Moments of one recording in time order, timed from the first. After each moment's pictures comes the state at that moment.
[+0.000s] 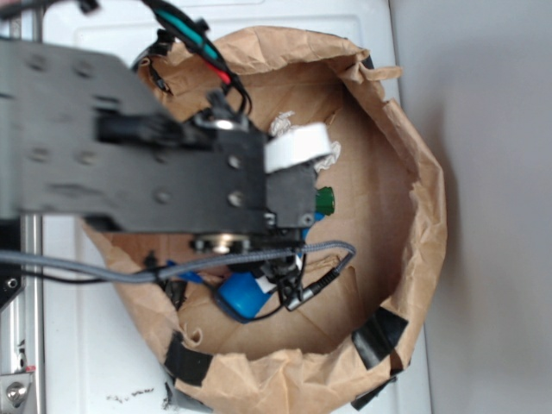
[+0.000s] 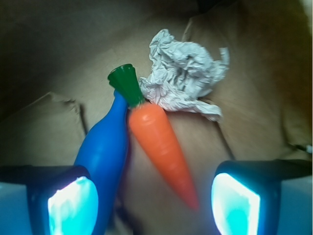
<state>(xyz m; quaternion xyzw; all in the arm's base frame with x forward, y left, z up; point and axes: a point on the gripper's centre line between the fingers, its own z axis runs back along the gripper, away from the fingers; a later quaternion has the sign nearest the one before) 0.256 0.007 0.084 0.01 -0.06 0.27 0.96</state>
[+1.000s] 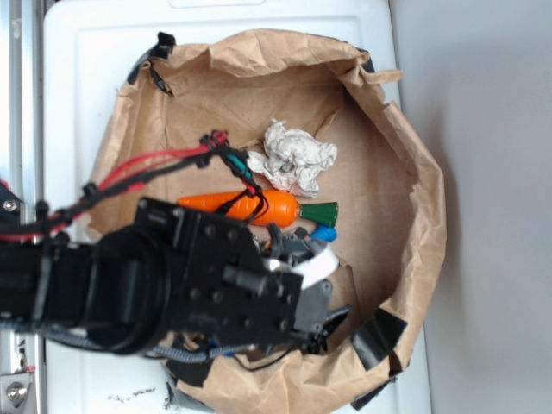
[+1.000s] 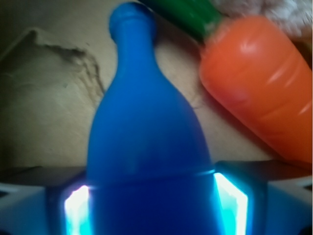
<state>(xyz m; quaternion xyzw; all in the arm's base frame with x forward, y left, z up) 0.268 -0.037 0.014 0.02 -0.06 0.33 0.94</state>
